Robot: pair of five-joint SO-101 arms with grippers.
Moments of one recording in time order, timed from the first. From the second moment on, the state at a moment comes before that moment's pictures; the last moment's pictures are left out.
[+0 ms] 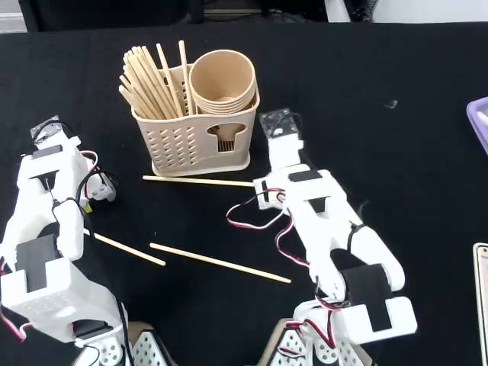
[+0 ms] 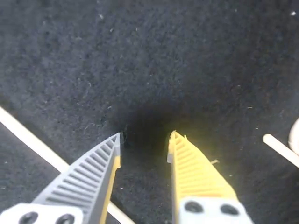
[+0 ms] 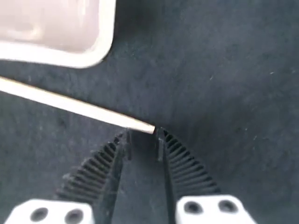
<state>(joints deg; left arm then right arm) -24.7 6.4 27.3 56.7 11.6 -10.5 -4.6 48.6 34.2 5.2</state>
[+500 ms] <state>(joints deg) -24.8 6.4 27.3 56.7 11.7 -12.5 -4.6 48.0 34.2 17.6</state>
